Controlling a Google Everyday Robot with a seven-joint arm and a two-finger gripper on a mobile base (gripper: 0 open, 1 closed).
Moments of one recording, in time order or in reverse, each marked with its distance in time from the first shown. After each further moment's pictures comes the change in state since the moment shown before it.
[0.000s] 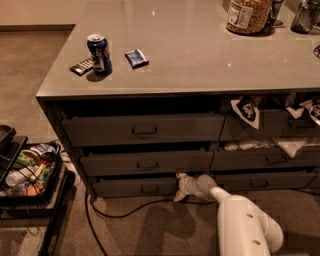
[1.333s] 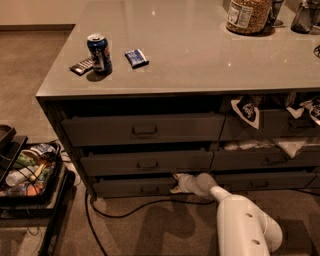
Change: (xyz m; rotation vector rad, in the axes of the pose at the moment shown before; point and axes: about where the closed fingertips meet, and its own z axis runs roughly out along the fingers) arm 0.000 0.000 0.000 0.000 0.000 0.000
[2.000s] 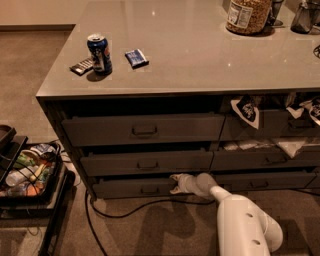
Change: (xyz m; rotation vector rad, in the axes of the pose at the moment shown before) arm 0.000 0.000 0.000 0.000 0.000 0.000
